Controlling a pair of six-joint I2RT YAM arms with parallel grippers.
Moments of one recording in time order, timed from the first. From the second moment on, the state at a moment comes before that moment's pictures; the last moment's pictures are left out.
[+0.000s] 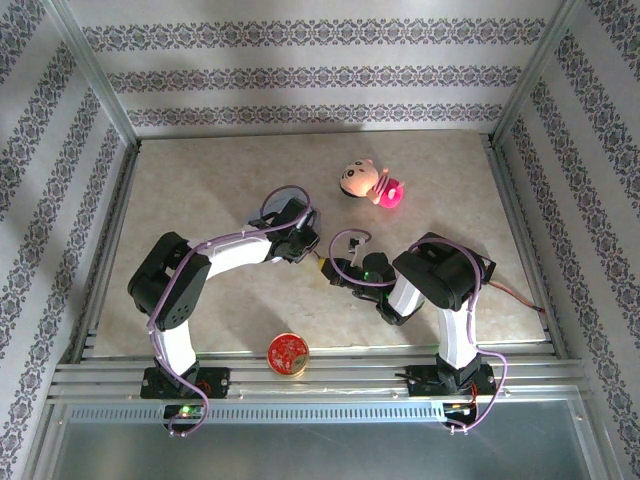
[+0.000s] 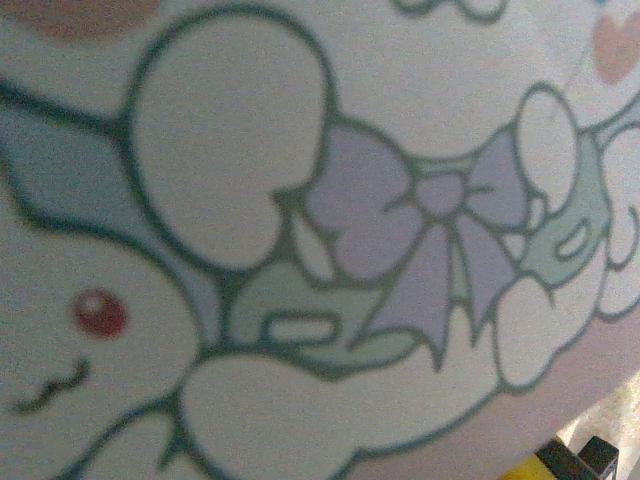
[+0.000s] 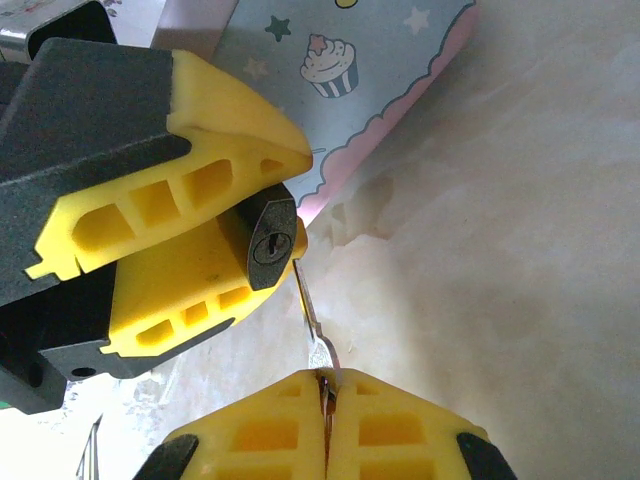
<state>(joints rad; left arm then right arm) -0.63 1.82 1.12 -0.27 0.00 -1.39 0.66 1.99 0.40 1.30 -0.28 0.97</state>
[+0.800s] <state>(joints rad) -0.62 1.82 1.11 -0.26 0.02 -1.42 0.67 2.00 0.41 1.31 -0.27 0.97</state>
